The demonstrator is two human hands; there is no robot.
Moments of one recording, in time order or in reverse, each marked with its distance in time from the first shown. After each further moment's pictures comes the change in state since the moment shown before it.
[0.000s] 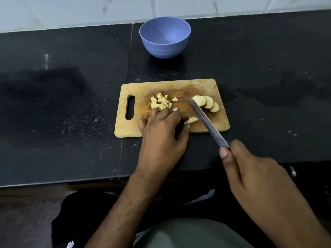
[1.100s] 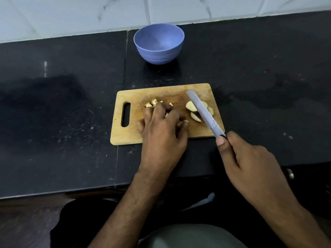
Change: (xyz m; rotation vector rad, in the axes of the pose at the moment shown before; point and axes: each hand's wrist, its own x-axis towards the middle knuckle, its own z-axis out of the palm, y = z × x) left_hand 0.013 0.009 0.012 0.077 0.027 -0.058; right_hand 0.029 0.021 0.015 0.049 0.151 0.015
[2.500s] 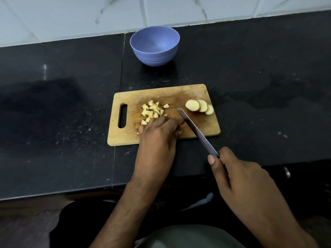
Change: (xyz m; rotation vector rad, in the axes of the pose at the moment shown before) left_hand -0.012 -0.007 -0.004 -0.142 -0.049 0.111; right_hand -0.028 -0.006 -0.001 -0.015 -0.125 0.015
